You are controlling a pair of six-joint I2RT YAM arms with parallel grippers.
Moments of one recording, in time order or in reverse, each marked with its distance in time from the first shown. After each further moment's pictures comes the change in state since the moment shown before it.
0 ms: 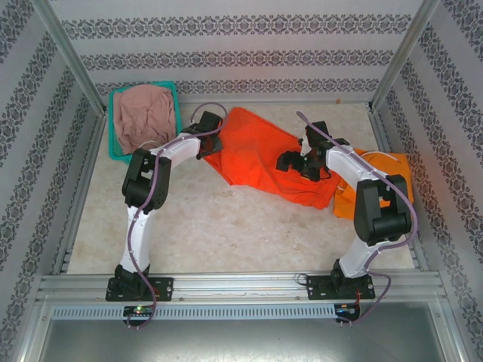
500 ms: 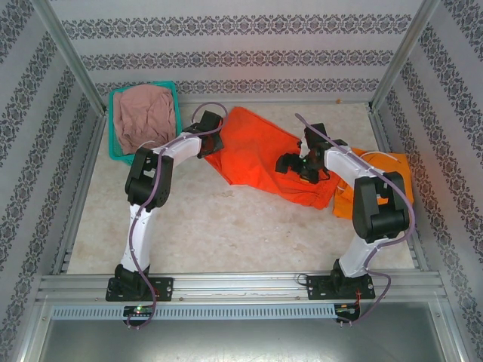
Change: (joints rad) left arm 0.006 0.039 0.033 0.008 0.005 -0.010; right arm 0.000 0.030 -0.012 0.012 -0.011 0.000
